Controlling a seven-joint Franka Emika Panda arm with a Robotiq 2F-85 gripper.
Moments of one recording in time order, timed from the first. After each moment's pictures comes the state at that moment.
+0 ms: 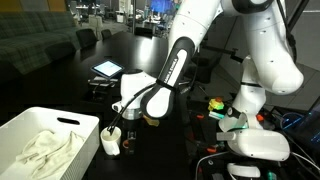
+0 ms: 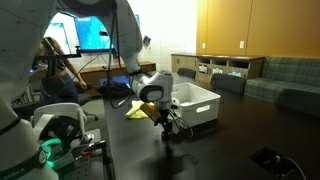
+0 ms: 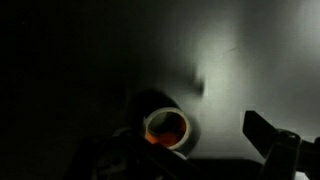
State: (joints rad) arm 0.03 0.59 0.22 -2.22 0.11 2.80 -0.17
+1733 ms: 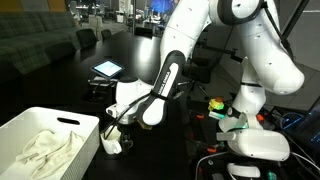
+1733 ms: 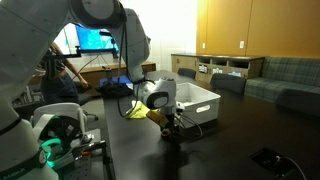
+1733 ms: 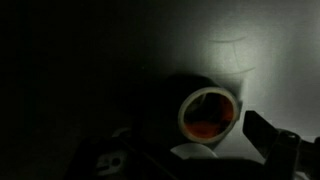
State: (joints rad) arm 0.07 0.71 0.15 -2.12 -0.01 2.87 -0.16
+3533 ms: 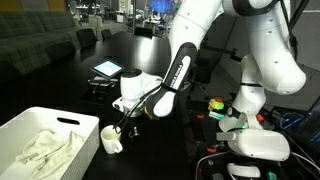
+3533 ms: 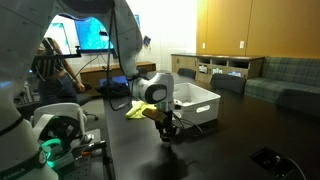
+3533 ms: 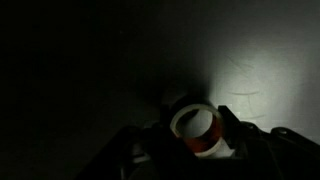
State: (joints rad) arm 0.16 0.57 0.03 -2.23 -0.14 2.75 -0.10
